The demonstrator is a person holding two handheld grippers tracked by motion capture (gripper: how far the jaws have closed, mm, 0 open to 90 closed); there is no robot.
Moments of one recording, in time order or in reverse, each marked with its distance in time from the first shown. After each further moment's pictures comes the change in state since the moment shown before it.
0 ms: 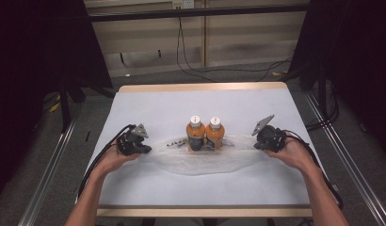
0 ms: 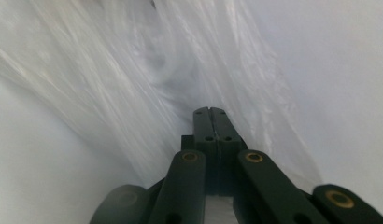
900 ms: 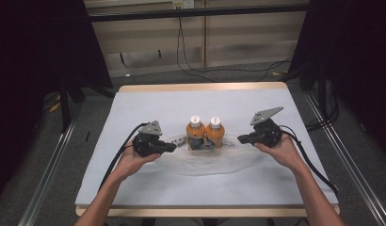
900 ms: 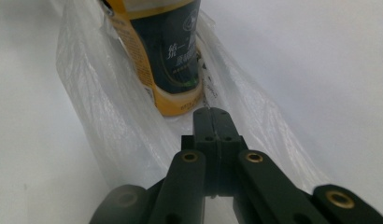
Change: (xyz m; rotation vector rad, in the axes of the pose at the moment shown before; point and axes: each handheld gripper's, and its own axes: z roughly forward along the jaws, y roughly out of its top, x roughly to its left) left arm -0.050 0.050 -0.006 -0.327 -0.144 -0.016; right arm 0.010 0.025 -0.026 -0.368 0.171 0.086
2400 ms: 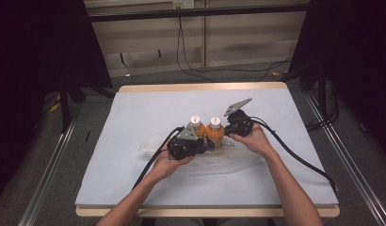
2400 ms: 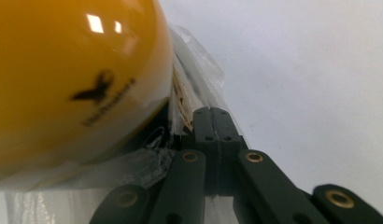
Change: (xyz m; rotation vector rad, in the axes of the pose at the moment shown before) left arm -0.031 0.030 0.088 0.001 0.012 0.063; right arm -0.018 0.039 0.078 0.013 0.089 0.008
